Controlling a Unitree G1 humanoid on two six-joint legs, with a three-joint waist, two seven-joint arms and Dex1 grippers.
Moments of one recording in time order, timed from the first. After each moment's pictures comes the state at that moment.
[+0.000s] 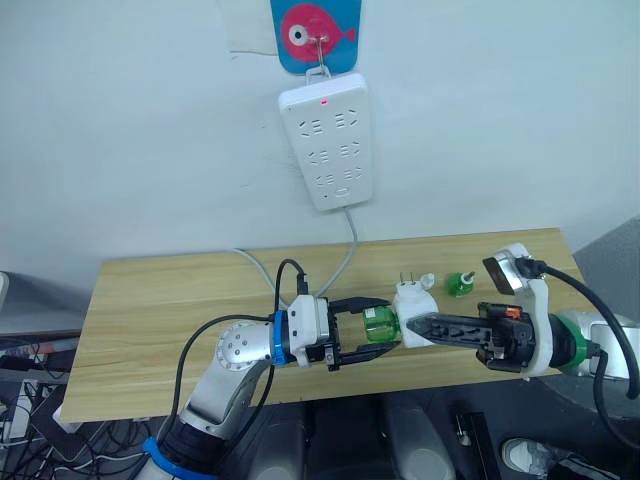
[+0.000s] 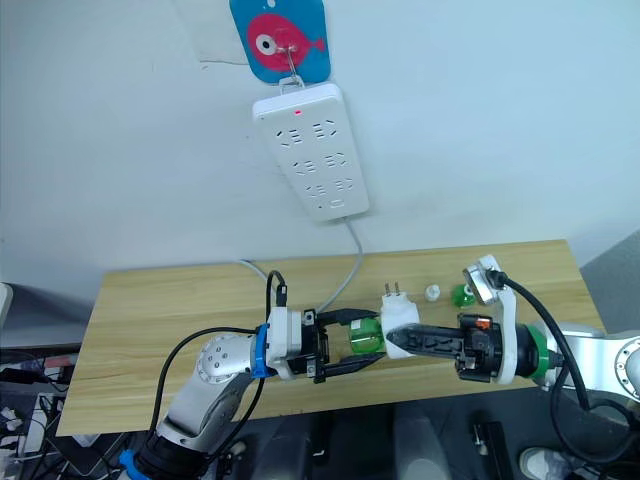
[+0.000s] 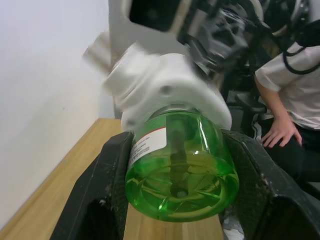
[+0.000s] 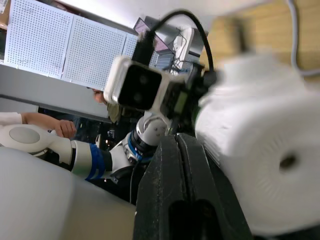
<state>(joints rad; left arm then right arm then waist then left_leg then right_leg) -0.15 0.36 -0.31 -0.21 -0.36 -0.12 -1.04 -0.18 -1.02 -0.07 -0.42 1.95 1.06 0.34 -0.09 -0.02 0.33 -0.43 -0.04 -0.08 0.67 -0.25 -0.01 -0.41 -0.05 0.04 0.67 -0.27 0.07</state>
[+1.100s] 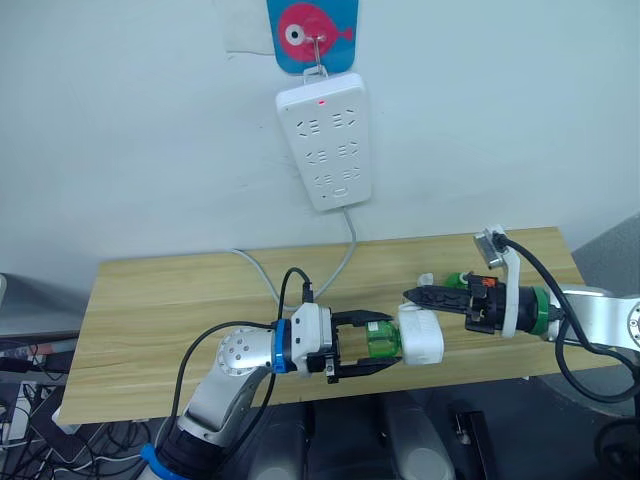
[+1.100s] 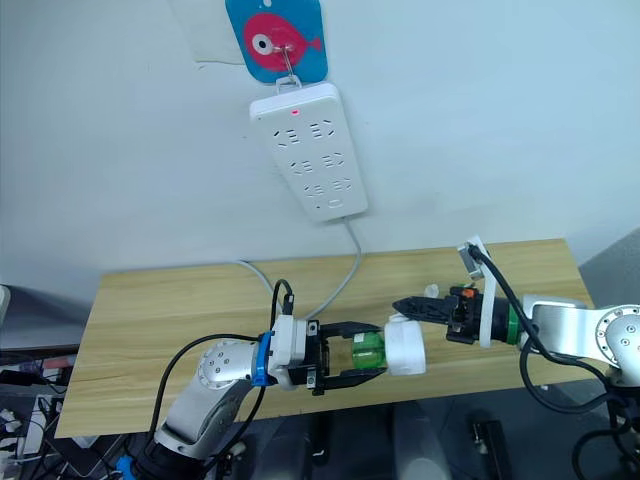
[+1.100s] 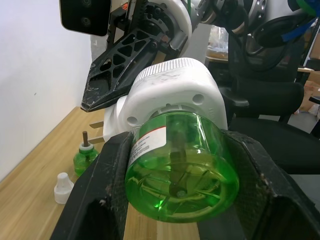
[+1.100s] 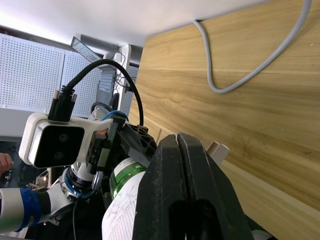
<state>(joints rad) -0.12 0.36 -0.32 -0.24 -0.36 -0.05 -1.06 -0.32 -0.97 0.02 -0.29 1.94 1.08 0.05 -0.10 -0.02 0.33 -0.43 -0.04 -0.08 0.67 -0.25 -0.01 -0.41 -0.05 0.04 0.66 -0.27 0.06</state>
